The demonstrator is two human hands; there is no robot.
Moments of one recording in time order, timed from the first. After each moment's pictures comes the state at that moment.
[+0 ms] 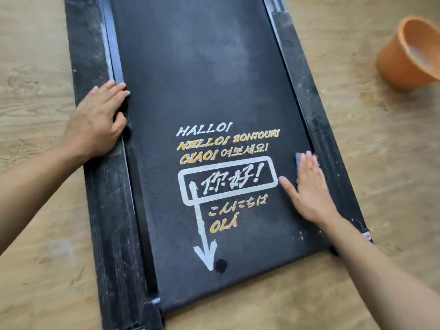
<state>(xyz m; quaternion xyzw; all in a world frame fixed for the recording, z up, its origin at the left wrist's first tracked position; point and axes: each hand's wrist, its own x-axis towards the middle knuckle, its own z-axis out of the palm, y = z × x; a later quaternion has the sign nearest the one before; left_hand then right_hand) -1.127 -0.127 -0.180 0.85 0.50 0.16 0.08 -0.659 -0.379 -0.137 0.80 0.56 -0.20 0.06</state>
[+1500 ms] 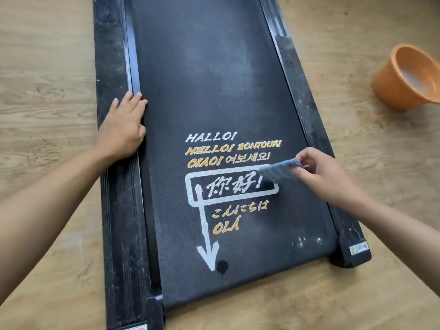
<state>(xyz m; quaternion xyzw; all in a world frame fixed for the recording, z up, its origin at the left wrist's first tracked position) -1.107 -0.140 -0.175 0.82 0.54 0.11 0.14 -0.672 -0.339 -0.044 0.75 0.57 -0.30 -0.12</state>
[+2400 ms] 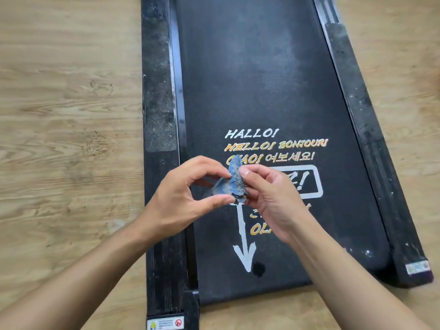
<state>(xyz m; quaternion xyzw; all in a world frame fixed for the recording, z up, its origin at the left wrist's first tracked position) -1.082 -0.311 -0.085 0.70 0.39 0.34 0.49 -0.875 -0.336 -0.072 0.56 0.23 -0.67 -0.42</state>
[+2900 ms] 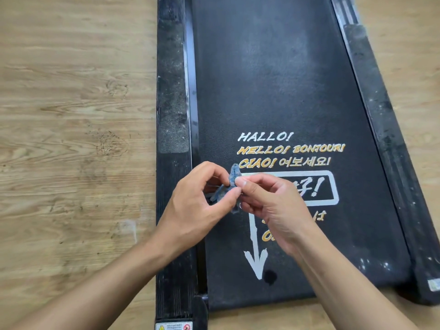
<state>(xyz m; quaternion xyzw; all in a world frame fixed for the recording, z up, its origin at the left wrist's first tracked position) -1.074 -0.327 -0.083 0.63 0.50 0.36 0.48 -0.893 -0.339 -0.068 0.57 0.25 -0.67 -0.41</state>
